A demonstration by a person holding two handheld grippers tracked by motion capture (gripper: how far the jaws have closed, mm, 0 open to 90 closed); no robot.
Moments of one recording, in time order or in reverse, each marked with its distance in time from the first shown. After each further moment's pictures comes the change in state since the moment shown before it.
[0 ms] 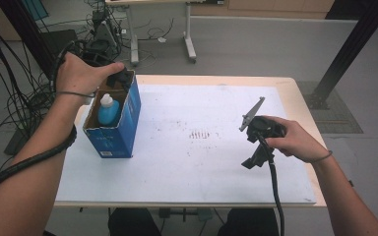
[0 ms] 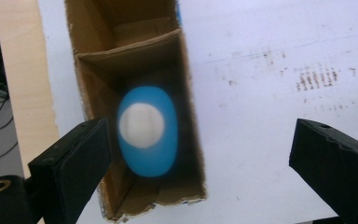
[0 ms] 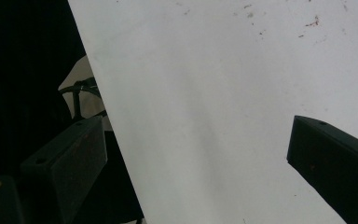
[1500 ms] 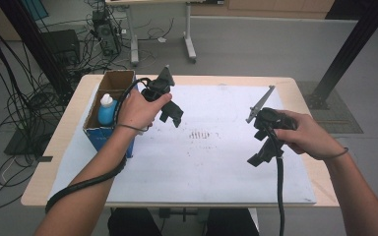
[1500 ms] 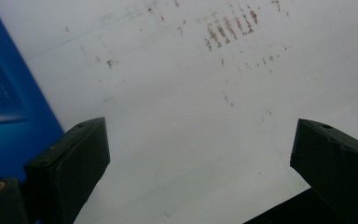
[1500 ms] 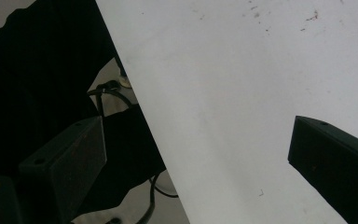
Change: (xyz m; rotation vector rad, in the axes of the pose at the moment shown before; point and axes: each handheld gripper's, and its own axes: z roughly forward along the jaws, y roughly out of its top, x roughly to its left) left arm -0.109 -0.018 0.105 0.110 -0.177 0.209; right arm 0.012 0.005 -0.046 0.017 0.040 0.087
